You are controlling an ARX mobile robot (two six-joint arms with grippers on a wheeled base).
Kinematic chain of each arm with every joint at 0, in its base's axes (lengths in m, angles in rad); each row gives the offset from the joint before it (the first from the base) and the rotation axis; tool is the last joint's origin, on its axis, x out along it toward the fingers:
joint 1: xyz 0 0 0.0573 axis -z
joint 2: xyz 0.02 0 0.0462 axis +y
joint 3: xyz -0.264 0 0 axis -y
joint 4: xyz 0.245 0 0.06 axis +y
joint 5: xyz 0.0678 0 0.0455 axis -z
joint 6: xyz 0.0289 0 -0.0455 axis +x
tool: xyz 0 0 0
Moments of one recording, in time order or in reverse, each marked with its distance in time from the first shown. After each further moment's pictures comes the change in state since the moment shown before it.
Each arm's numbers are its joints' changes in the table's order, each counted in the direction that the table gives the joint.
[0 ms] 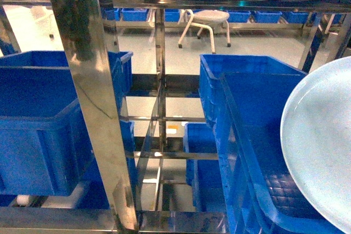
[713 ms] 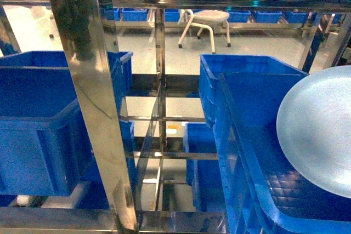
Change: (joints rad) left arm 0.000 0.000 0.000 0.000 0.000 0.000; right arm 0.069 0.365 0.316 0.012 -0.042 -0.025
